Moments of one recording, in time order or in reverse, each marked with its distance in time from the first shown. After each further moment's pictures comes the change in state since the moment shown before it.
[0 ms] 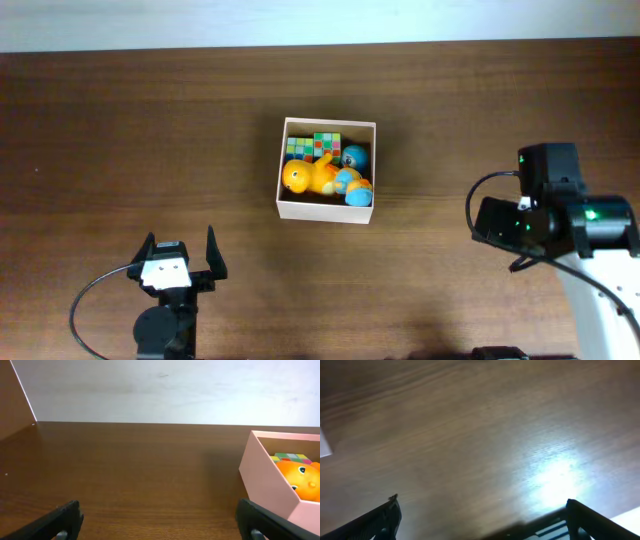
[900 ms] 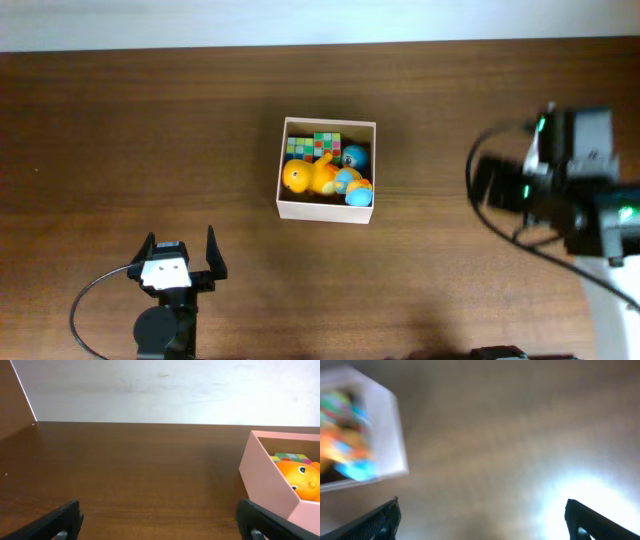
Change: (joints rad) left arm 0.000 0.000 0.000 0.000 0.000 0.000; right arm 0.053 0.018 0.227 0.006 -0.109 0.000
